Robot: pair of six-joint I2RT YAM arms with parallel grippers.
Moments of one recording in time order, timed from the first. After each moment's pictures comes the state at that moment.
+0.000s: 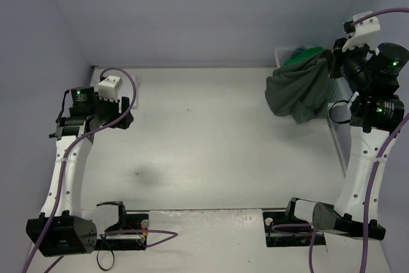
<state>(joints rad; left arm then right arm) 0.08 1.10 1.16 -0.76 0.34 0.16 -0.23 1.22 1.77 -0.66 -0.42 -0.24</state>
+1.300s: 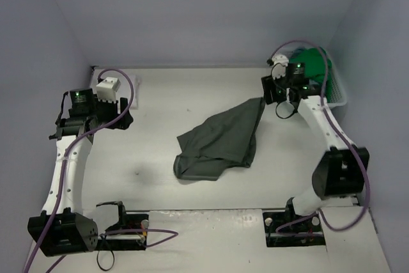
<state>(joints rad) 0.11 1.10 1.13 -0.74 0.37 0.14 0.10 1.48 1.39 -0.54 -0.22 -0.21</state>
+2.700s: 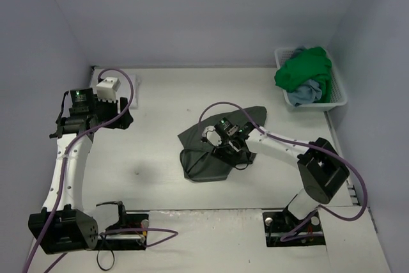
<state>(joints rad) 0.12 1.13 1.13 -0.74 0.37 0.14 0.77 1.59 0.98 -0.64 0.05 -0.36</state>
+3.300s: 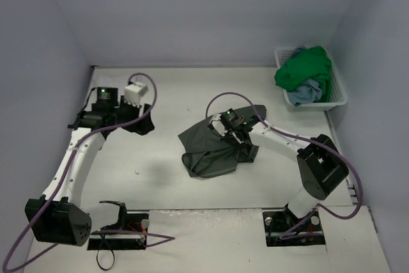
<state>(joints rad) -0.03 1.17 1.14 -0.77 0.42 0.15 0.71 1.62 1.00 -0.60 0.20 -0.37</state>
